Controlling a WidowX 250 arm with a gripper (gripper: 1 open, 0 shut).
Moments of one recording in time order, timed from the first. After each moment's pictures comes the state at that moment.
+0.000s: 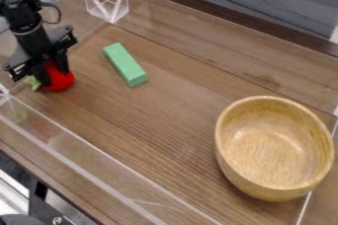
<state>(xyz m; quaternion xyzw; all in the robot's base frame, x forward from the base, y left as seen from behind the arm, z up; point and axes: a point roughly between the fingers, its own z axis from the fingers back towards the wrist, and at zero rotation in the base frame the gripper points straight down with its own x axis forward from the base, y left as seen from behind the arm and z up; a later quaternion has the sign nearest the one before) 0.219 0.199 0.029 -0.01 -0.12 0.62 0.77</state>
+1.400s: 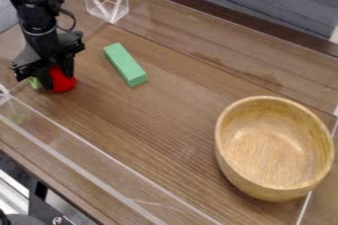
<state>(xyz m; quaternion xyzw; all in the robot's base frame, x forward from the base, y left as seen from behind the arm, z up) 0.223 0.185 0.027 0.05 -0.09 0.60 0.79</state>
